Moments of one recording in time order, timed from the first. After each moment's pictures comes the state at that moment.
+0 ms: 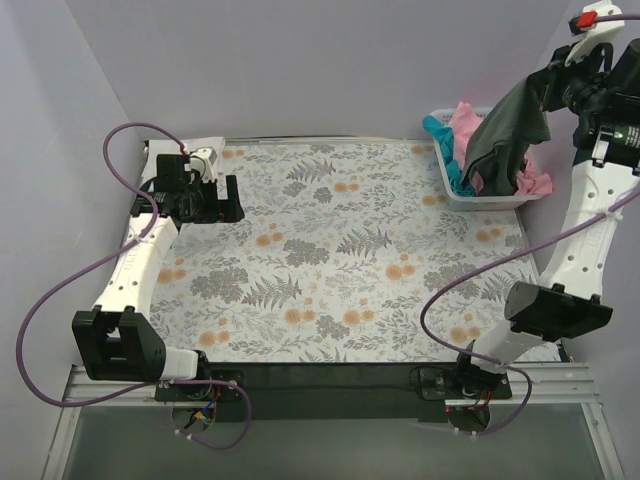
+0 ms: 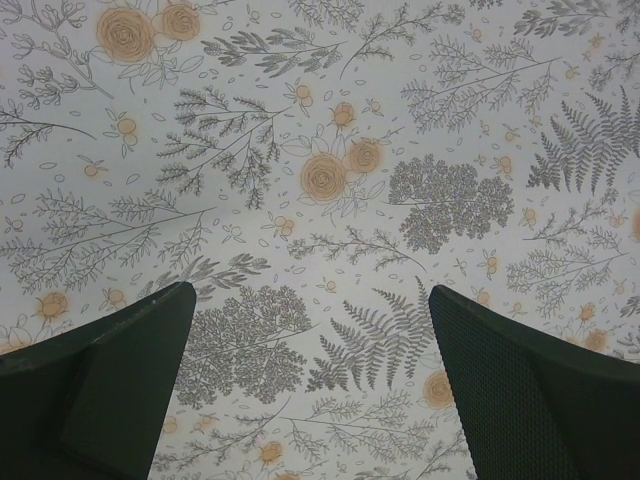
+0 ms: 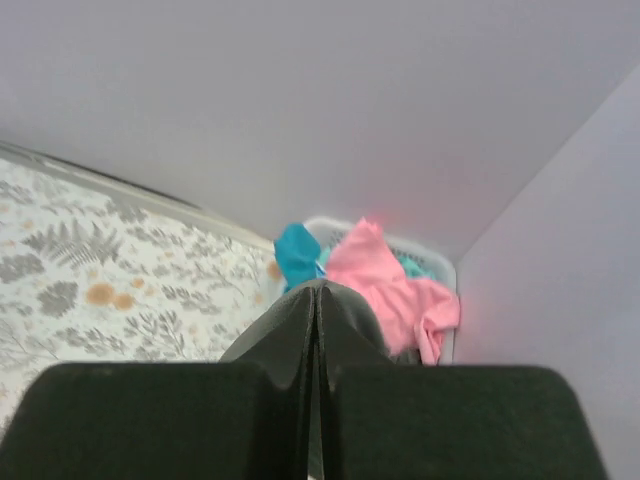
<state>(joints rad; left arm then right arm) -0.05 1.36 1.25 -0.70 0.24 -0.08 -0.30 1.64 2.19 -0.69 -0.58 -0.25</state>
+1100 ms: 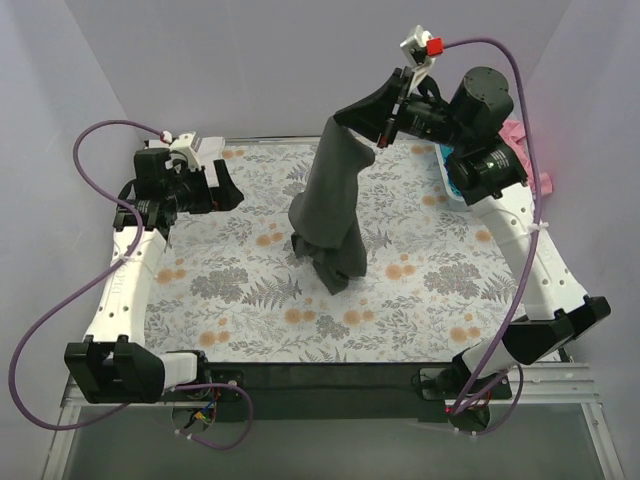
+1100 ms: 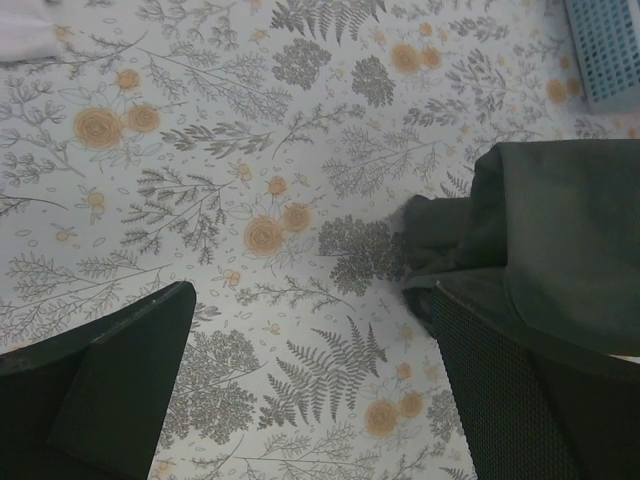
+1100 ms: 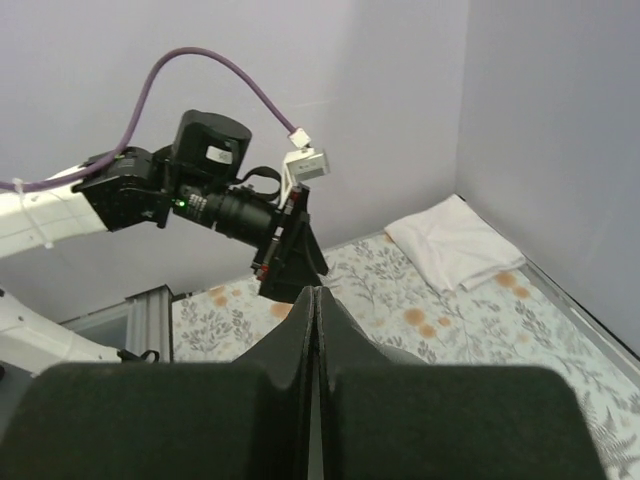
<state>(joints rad) -0.01 1.25 1.28 -0.63 0.38 -0.16 0.47 1.47 1.86 -0.17 -0.78 0.31</state>
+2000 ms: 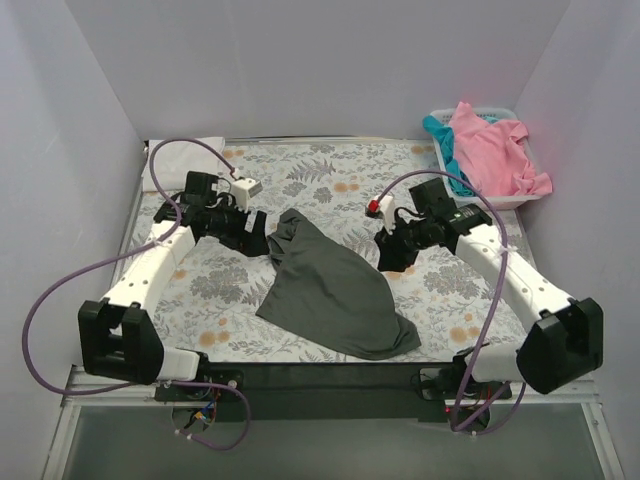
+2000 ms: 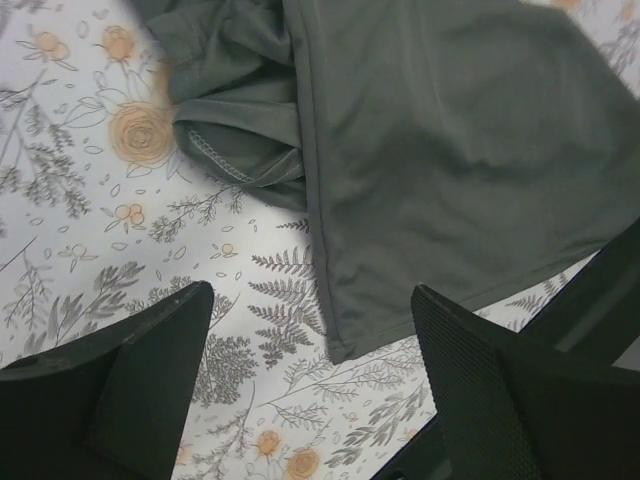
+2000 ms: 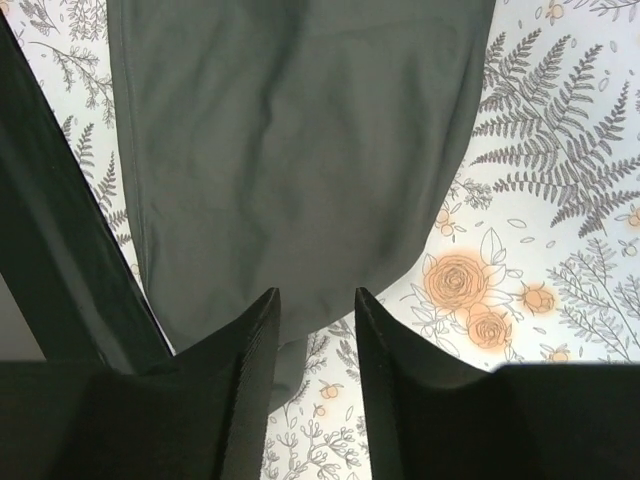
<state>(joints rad) -0.15 1.32 1.12 -0.74 0.54 0.22 0.45 1.27 1.09 -0.84 -0.58 -0.48</state>
